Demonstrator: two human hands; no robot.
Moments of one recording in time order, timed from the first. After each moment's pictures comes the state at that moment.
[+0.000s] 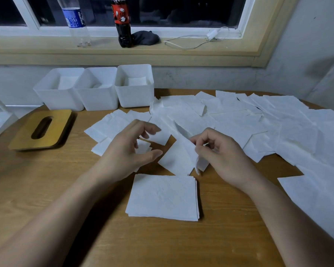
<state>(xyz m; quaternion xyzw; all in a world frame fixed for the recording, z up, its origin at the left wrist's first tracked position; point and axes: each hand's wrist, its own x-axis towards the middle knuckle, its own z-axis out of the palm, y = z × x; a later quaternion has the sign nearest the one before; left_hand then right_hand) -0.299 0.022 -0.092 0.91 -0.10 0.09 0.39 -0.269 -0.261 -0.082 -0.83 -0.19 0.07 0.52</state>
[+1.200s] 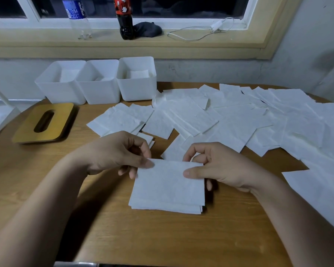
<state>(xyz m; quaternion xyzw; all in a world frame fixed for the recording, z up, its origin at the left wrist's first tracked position) -0.305 0.053 -0.066 0.82 -0.05 -0.26 0.50 -0.278 -0.256 -0.079 -0.78 -0.18 0.32 0.51</state>
